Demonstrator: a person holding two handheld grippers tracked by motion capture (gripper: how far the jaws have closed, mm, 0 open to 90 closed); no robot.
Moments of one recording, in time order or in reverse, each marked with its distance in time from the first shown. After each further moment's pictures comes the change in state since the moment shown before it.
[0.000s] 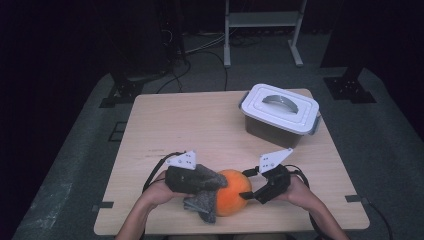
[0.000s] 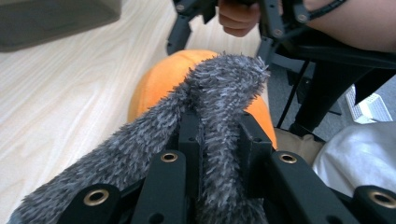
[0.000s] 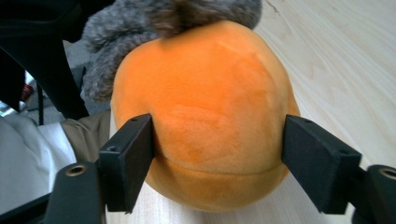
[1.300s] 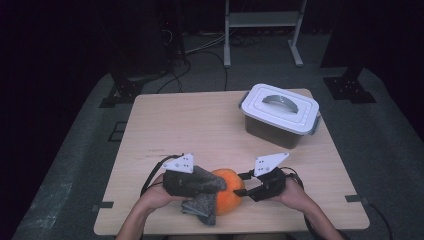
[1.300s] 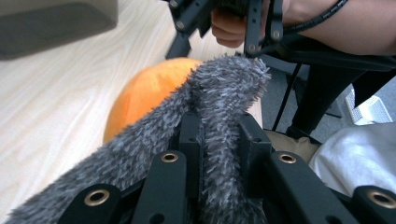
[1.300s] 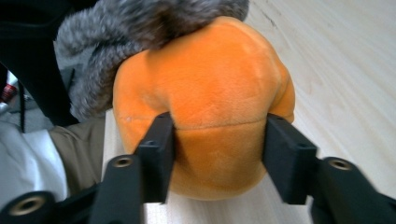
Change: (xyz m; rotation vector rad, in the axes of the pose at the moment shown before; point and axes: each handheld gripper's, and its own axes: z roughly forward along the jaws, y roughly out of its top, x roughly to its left) left arm -0.009 0.003 -0.006 -0.021 0.014 0.021; right arm 0.012 0.007 0.009 -0.024 -0.045 -0.044
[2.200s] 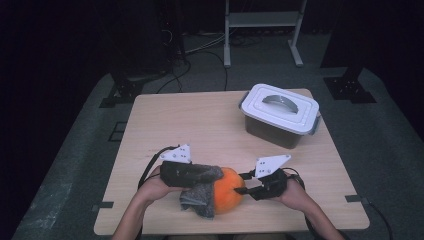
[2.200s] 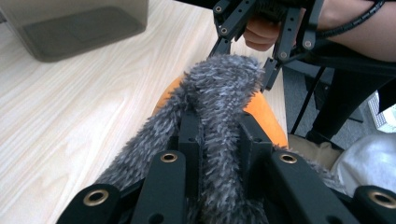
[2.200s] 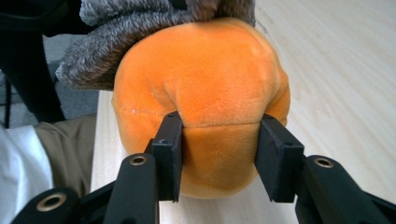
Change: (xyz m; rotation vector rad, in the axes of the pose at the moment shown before) left arm 0.016 0.008 -0.009 0.006 0.067 -0.015; right arm 0.003 0.001 -0.004 -0.008 -0.043 -0.052
